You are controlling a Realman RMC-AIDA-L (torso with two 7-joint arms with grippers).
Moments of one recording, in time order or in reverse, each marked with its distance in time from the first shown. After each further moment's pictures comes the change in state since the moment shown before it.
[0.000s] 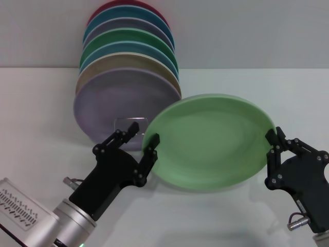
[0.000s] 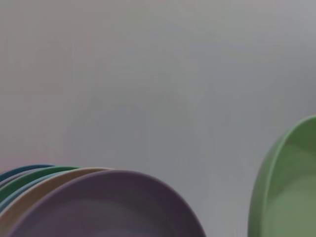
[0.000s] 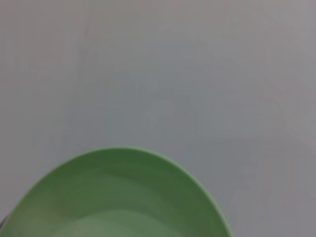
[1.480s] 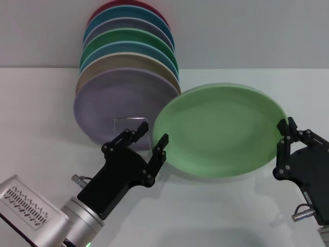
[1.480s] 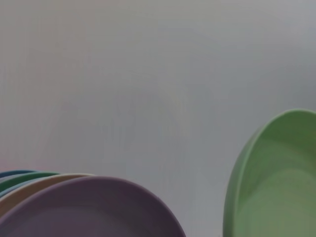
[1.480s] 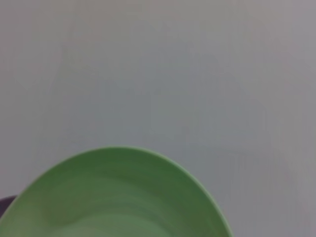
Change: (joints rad) left arm -0.019 -0.003 0.015 -0.007 0.007 -0.010 0.013; right arm -0.003 -0.001 0.000 -0.035 0.061 -0.015 -0.110
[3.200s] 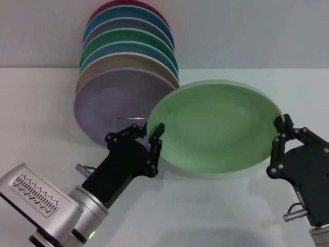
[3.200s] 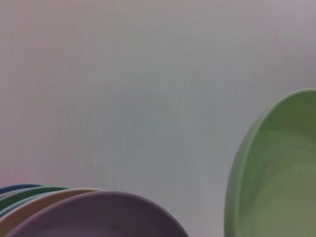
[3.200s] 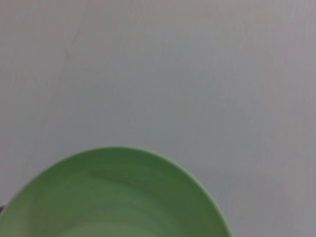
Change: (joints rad) left arm -0.022 0.004 -0.025 -0.042 -0.008 -0.062 0.061; right arm 0.033 0.000 -0.194 -0.056 0.223 -0.065 -0.181
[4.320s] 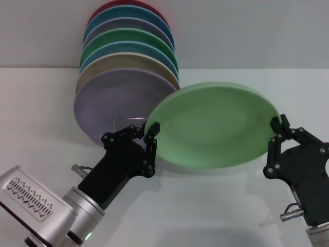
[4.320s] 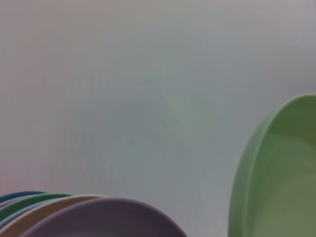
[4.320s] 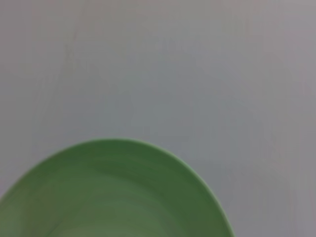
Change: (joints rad) left arm 0.005 0.003 0.000 0.012 0.008 0.036 -0.003; right arm 0.001 0.000 -0.004 -0.016 0.007 0.025 -0.001
